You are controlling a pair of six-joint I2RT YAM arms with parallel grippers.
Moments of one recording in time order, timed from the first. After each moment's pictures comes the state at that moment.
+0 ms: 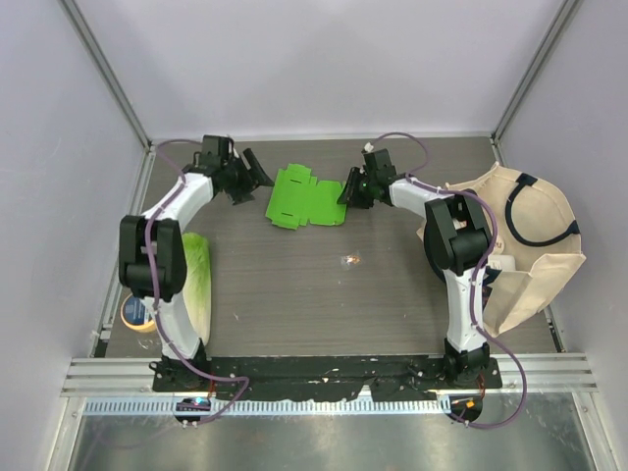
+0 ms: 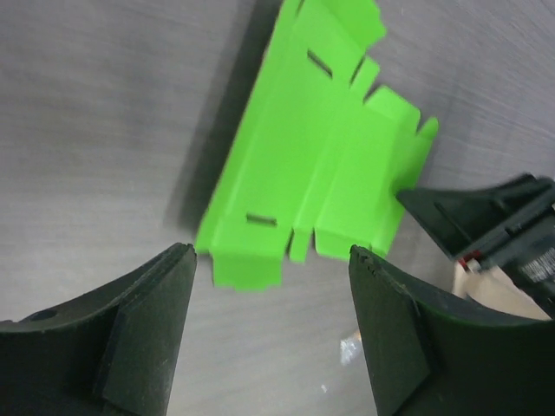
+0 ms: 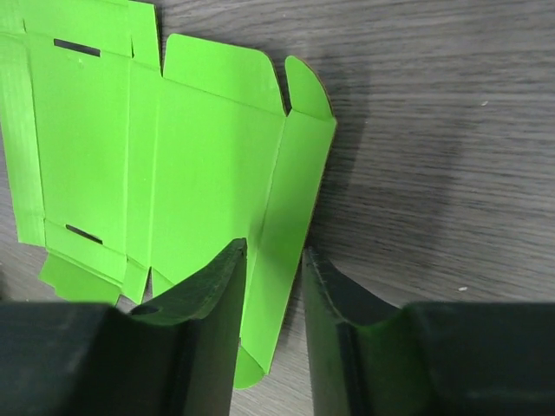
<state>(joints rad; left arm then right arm) -0.15 1.84 1.40 -0.39 0.29 -0.68 0.35 2.17 1.52 -0.15 -0.24 0.55</state>
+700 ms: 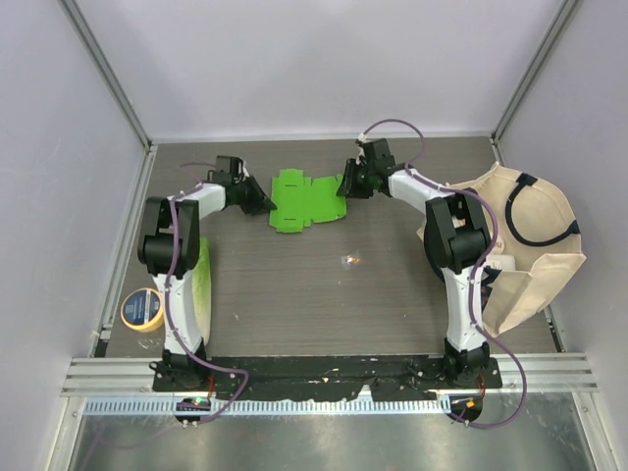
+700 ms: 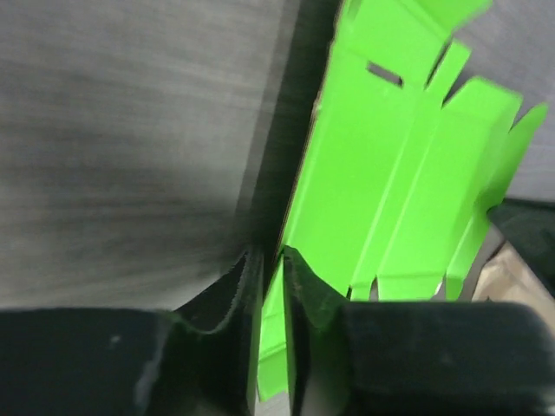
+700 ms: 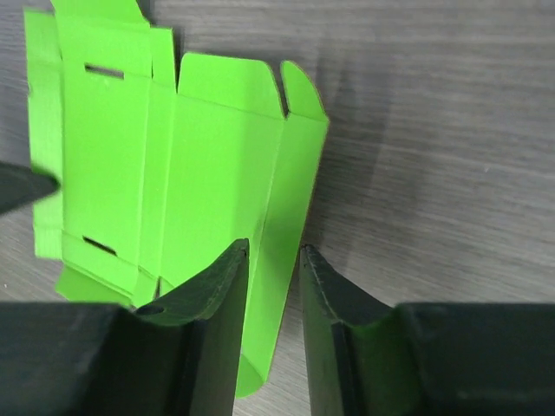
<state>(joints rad) -0.14 2.14 1.46 -0.21 0.41 -0.68 0.35 2.19 1.60 -0.20 -0.28 0.43</state>
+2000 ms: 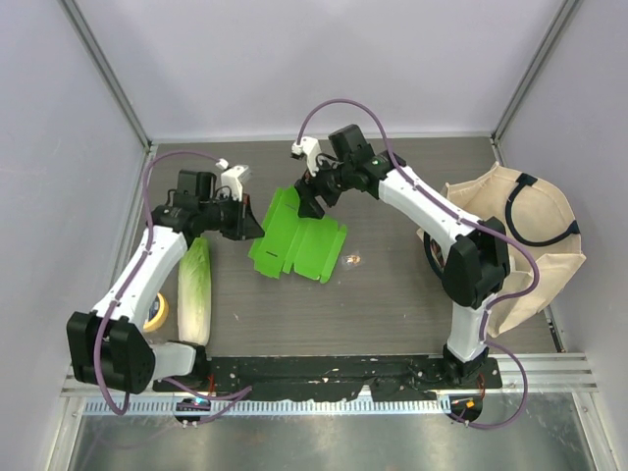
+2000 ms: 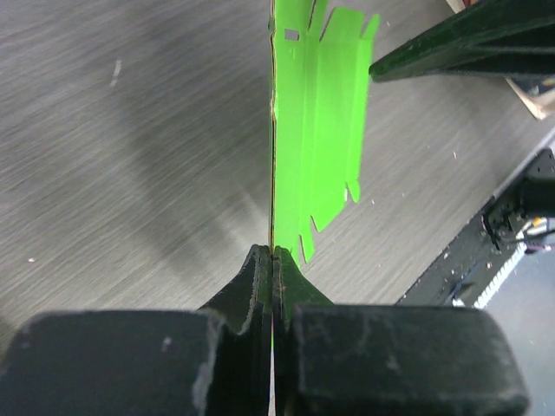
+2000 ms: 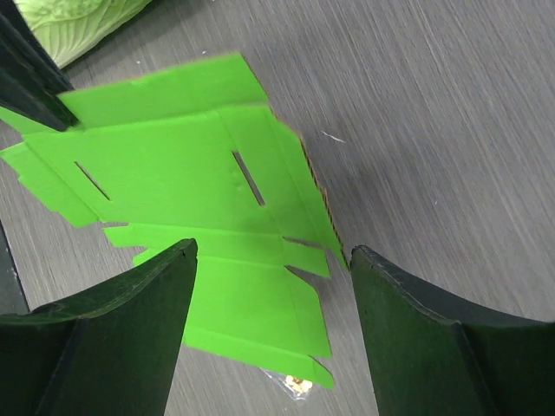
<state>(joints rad) -0.20 1.27 1.09 -0.61 0.59 -0.05 0.60 1.88 1.73 -0.59 -0.52 -0.28</state>
